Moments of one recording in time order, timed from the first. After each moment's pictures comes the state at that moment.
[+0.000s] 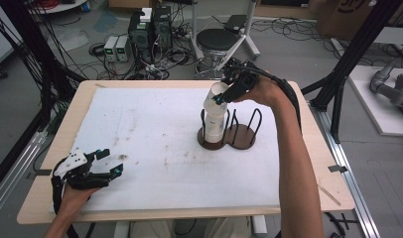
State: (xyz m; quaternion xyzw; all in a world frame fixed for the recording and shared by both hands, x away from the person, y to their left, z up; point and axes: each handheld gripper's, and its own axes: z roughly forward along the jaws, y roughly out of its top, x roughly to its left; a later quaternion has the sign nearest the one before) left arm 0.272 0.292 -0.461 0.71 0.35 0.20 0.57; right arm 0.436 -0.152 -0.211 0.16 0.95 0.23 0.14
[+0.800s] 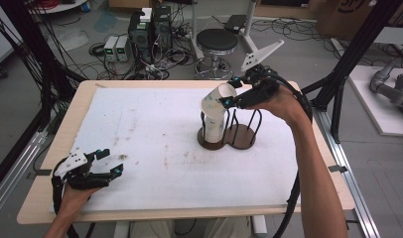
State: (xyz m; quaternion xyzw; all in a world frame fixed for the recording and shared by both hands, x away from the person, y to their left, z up) left arm 0.272 0.291 -0.461 0.71 0.35 0.20 0.57; right arm 0.394 -0.193 -0.205 0.15 0.90 0.39 0.11
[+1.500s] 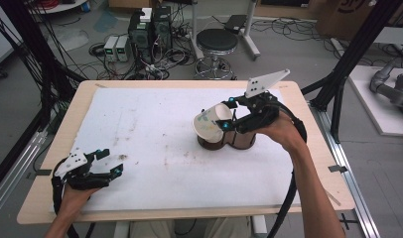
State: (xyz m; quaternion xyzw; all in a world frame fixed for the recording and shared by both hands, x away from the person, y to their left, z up) left arm 0.271 0.291 -0.461 0.71 0.35 0.20 0.57; right arm 0.356 -0.197 -0.243 0.10 0.88 0.46 0.08
